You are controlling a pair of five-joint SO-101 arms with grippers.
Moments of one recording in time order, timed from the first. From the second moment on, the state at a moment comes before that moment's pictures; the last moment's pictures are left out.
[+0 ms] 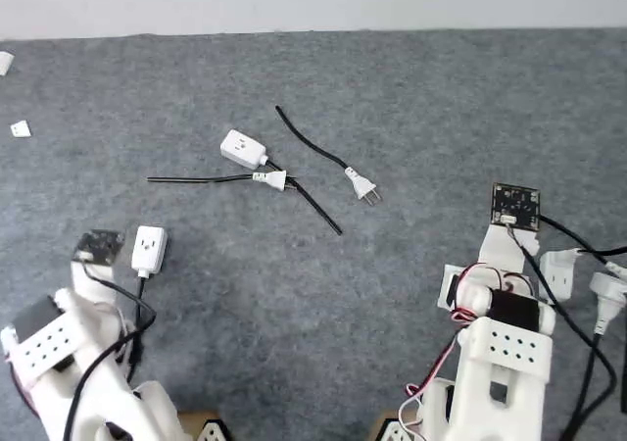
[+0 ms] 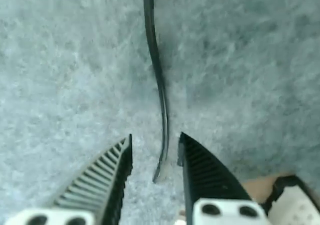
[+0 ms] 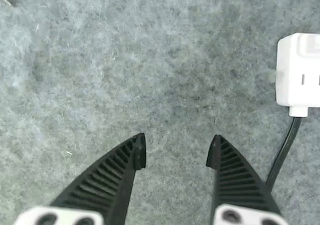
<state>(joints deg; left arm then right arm) -42.1 -42.5 66.9 79.6 -42.7 14.1 -53.2 66.7 58.8 3.5</state>
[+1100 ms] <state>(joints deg) -42.2 -42.4 78.9 69.3 -48.9 14.1 -53.2 67.3 57.8 3.5</state>
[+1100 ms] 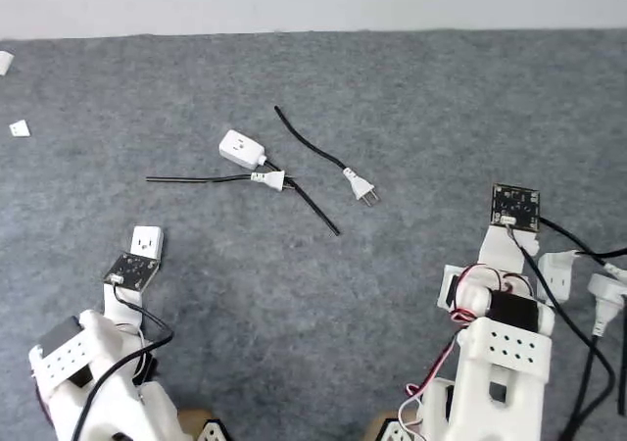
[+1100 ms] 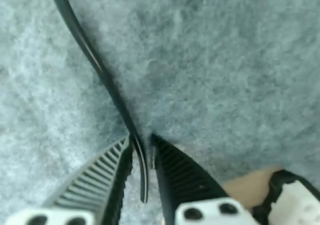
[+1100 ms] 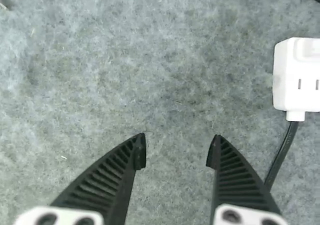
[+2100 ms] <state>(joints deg) -30.0 -42.5 55.5 83.6 -44.4 14.1 -53.7 67.3 57.8 3.5</state>
